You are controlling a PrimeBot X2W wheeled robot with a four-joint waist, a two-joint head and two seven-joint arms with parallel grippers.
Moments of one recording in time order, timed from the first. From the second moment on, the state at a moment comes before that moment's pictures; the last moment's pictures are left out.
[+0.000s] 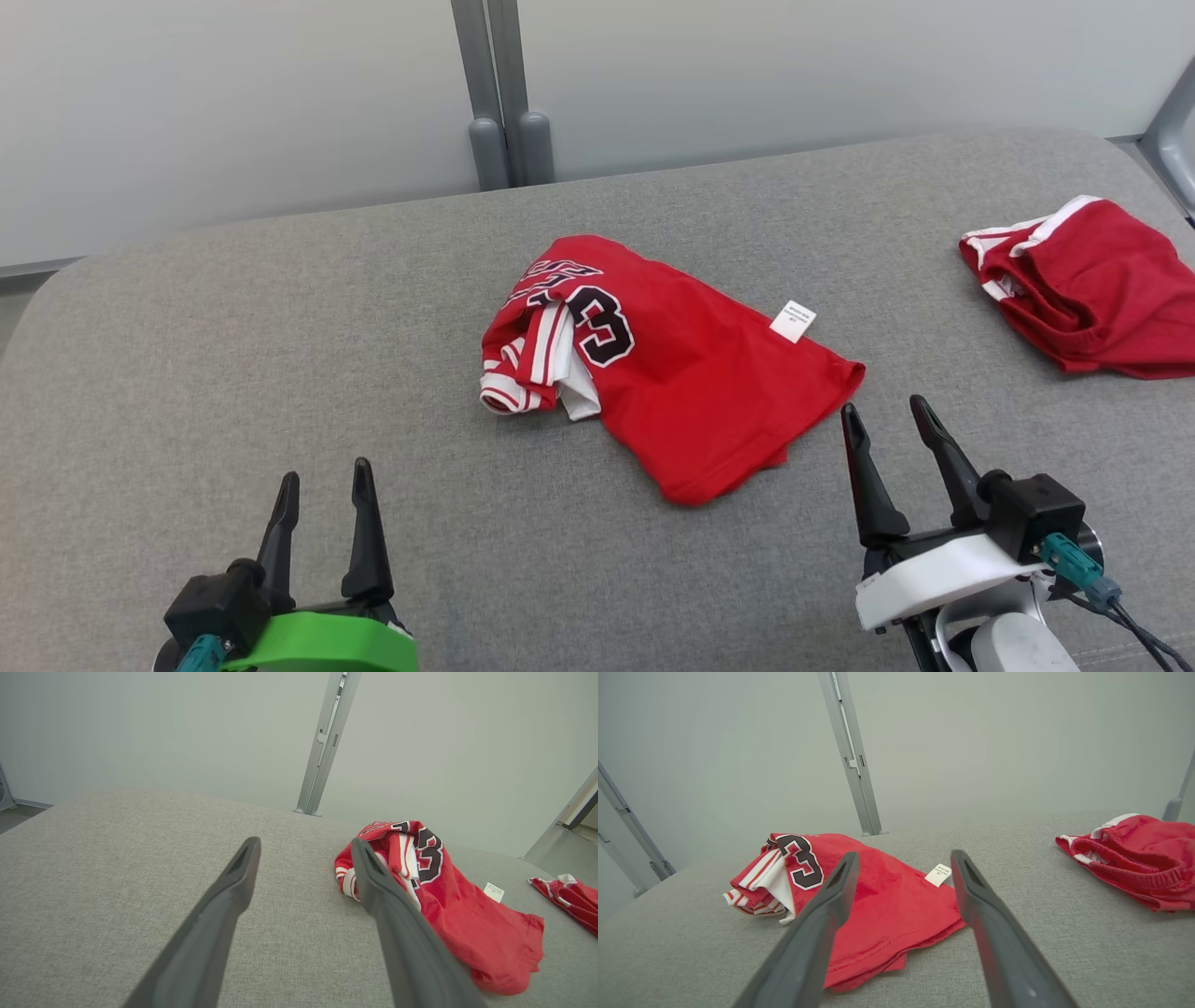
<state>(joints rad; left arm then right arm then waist) 0.04 0.06 -0.13 0.14 -0.39 0.02 -0.26 -0.04 -0.05 0.11 0.15 0.22 0.13 -0.26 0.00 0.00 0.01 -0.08</state>
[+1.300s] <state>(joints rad) 0.02 0.05 -0.19 0.12 -0.39 0.02 -0.26 -0.12 -0.05 0.18 0.33 0.12 0.13 -0.24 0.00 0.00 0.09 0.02</state>
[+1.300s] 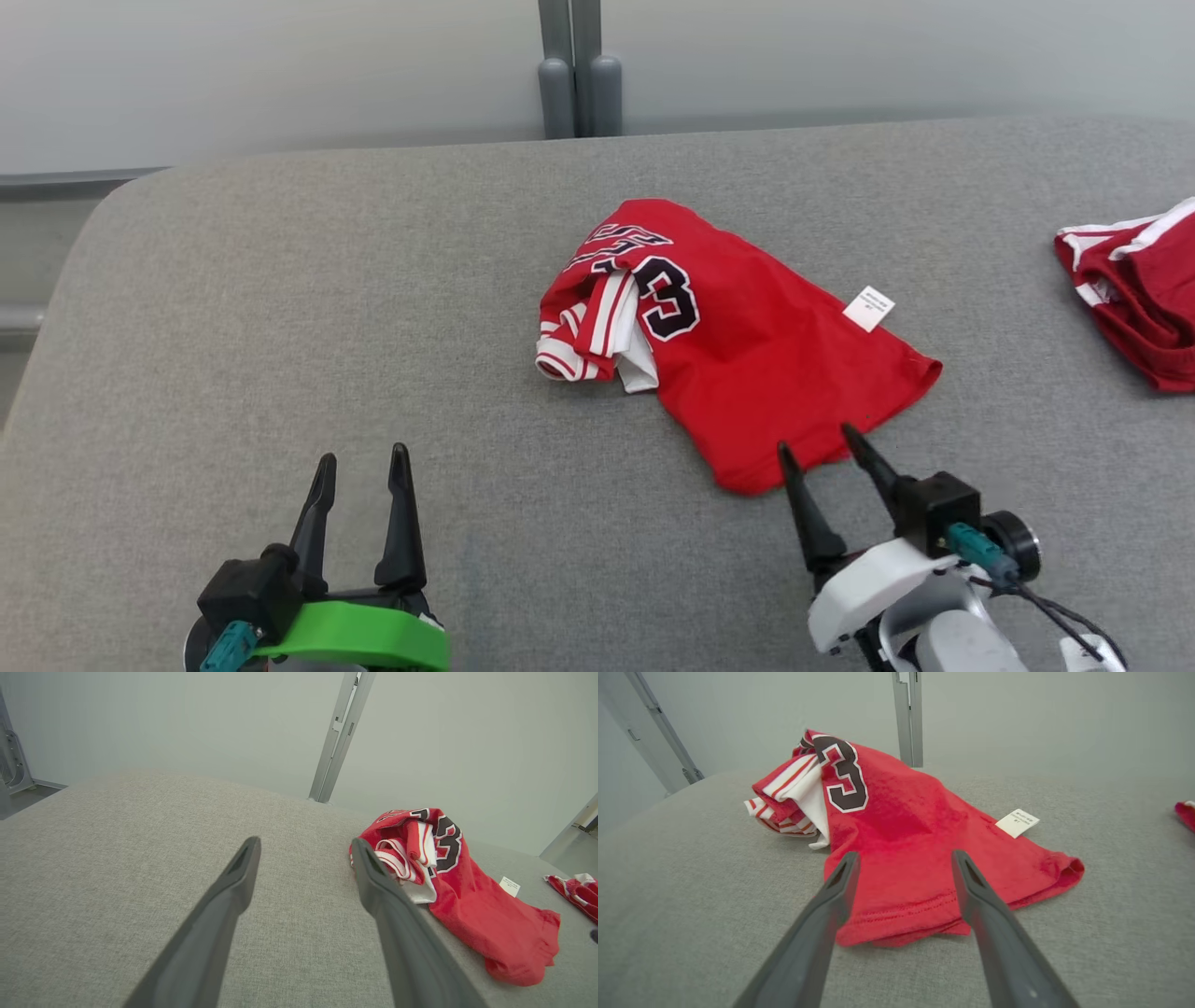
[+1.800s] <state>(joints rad) -0.01 0.05 -0.19 0.11 -0.40 0.03 -0.26 -0.28 -0.08 0.29 0.63 -0.03 0.13 -0.23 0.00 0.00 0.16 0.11</state>
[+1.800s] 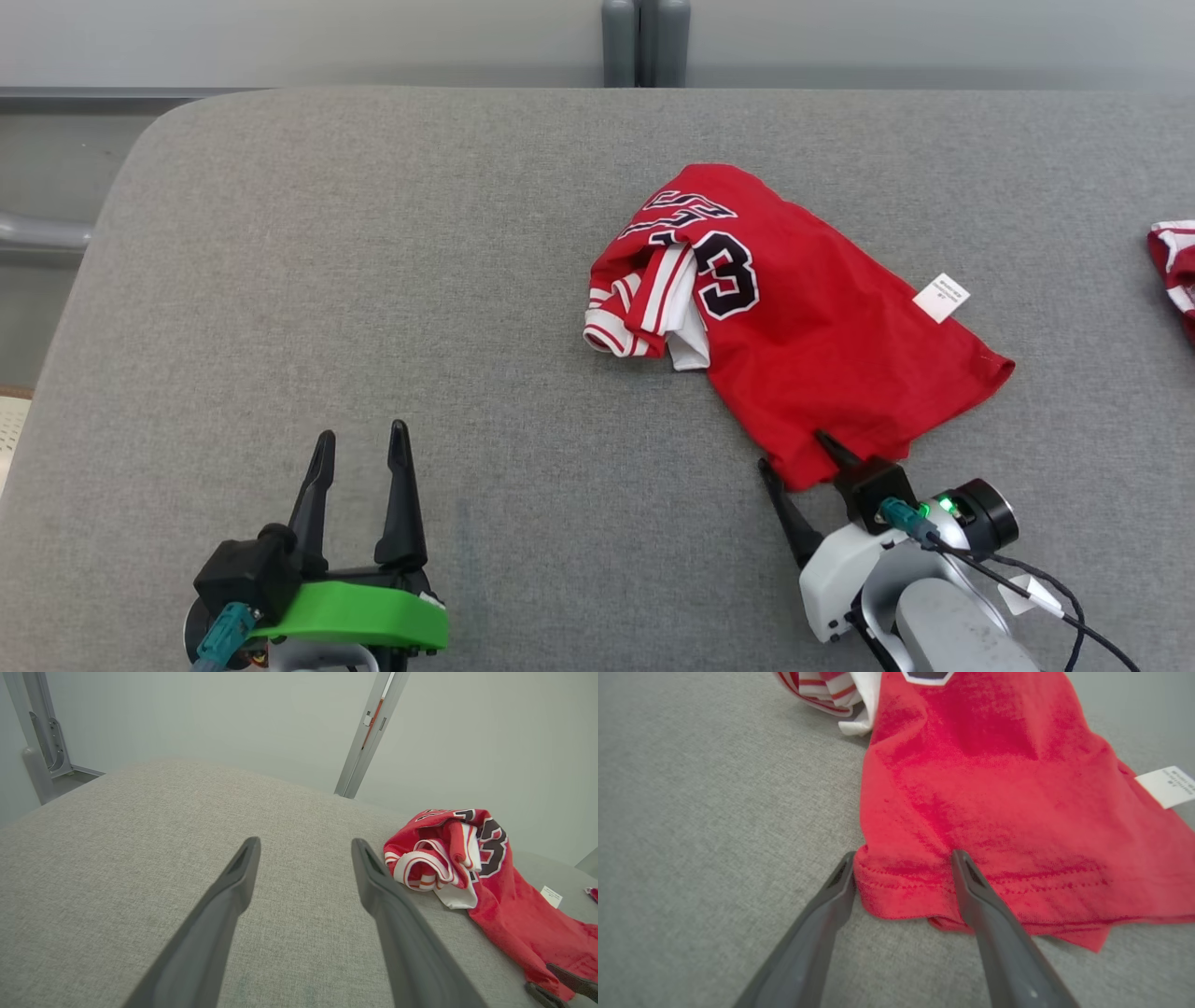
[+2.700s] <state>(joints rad) -0.08 0.05 -0.22 0.09 -0.39 0.01 -0.26 -0.71 -0.36 0.13 0.65 0.04 0.13 -0.10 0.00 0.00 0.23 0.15</state>
